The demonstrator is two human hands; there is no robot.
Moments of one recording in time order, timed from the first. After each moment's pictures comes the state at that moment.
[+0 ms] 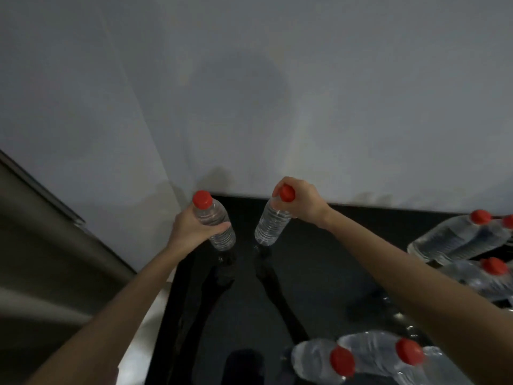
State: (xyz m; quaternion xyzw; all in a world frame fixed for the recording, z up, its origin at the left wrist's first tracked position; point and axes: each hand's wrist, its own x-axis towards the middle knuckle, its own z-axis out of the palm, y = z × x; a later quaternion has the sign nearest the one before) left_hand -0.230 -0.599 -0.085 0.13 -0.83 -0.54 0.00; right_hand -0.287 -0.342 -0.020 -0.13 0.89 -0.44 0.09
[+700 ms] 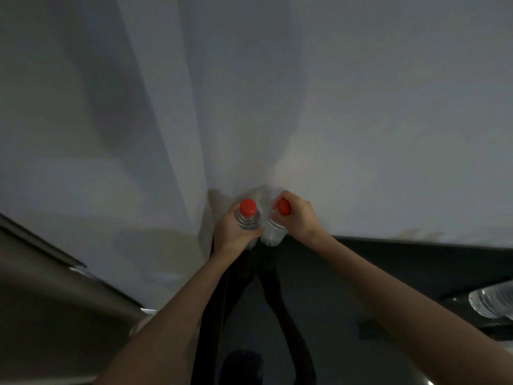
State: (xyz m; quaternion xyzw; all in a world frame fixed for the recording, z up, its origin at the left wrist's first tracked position) left_hand -0.371 -0.611 -0.112 0.11 -0.83 -0.54 0.04; right_hand -0.398 -0.451 -0.061 -0.08 0.90 -0.42 0.03
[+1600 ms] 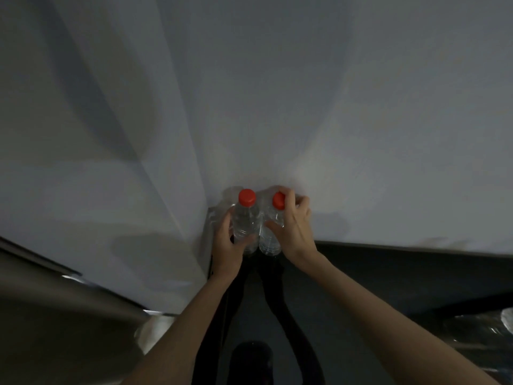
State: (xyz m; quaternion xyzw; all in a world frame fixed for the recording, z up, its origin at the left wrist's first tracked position) left_hand -0.380 -0.614 -0.158 0.13 -0.76 -0.63 0.08; right_hand -0.408 -0.478 -0.097 -0.05 0.92 -0.38 -0.04
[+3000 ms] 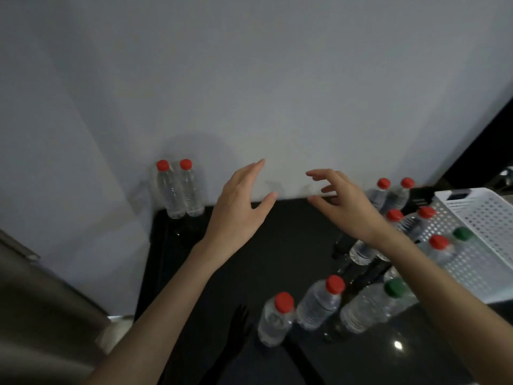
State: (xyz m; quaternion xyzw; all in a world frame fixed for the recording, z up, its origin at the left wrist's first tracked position) left_hand -0.132 -0.424 0.067 -0.20 -0.88 -0.41 0.11; right_hand -0.120 -0.202 0.064 -0.08 0.93 -0.33 -0.11
